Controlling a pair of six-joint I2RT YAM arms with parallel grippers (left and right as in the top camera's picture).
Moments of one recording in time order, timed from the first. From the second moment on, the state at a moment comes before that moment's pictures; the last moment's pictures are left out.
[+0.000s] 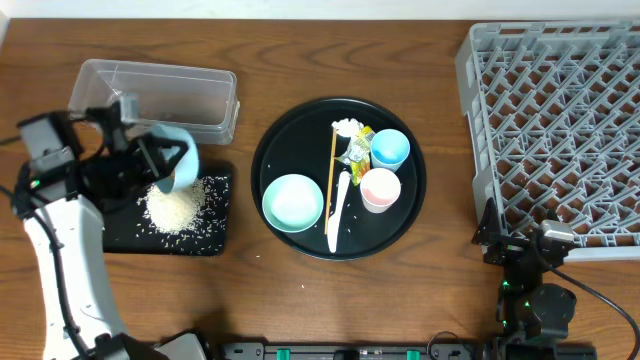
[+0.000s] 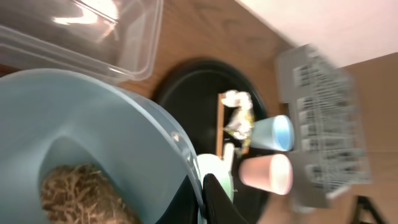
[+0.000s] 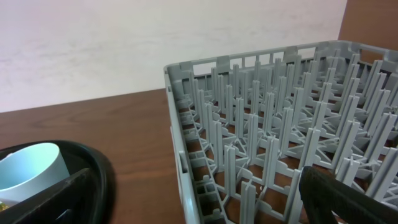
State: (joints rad) left arm 0.46 1.36 1.12 -0.84 0.89 -0.02; right arm -0.08 0.01 0.01 -0.06 0.06 0.12
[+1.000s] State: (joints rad) left arm 0.90 1.63 0.81 -0.66 1.49 0.02; right arm -0.08 0.01 0.01 -0.06 0.06 0.12
